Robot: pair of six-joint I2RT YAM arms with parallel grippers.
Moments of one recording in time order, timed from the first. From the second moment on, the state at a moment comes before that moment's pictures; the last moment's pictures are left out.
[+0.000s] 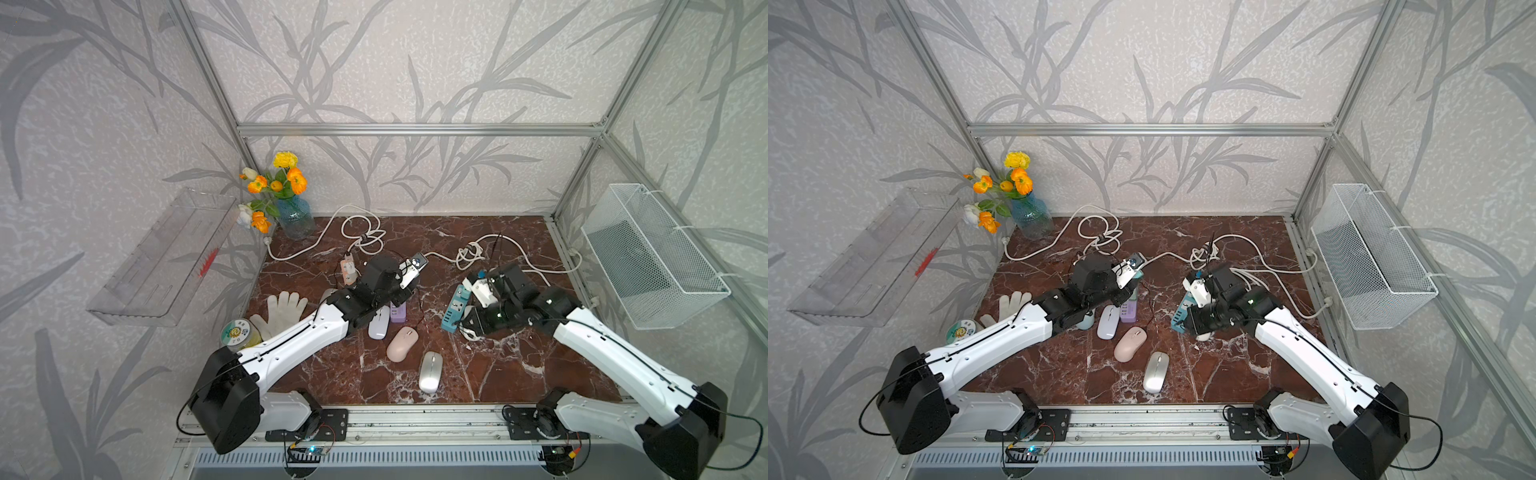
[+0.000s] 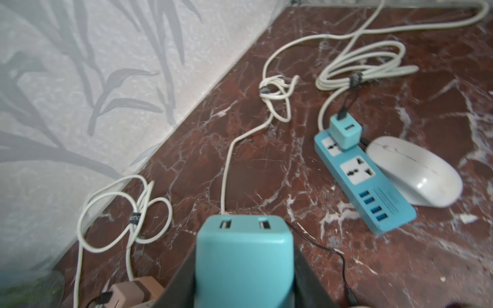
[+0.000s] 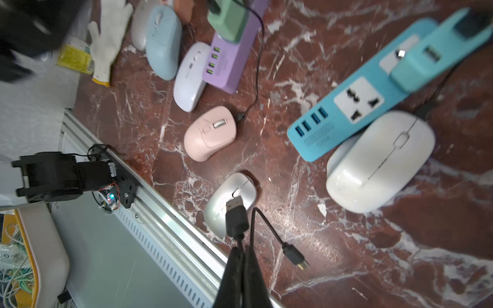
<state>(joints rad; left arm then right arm) -0.70 1.31 0.96 -0.14 -0.15 0.29 0.64 1.10 0.92 -0.87 -0.34 0.43</state>
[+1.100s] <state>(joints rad) -1.08 1.32 0.95 -0.69 -0.12 -0.71 0.70 1.10 0.66 -0.66 -0.28 0.76</state>
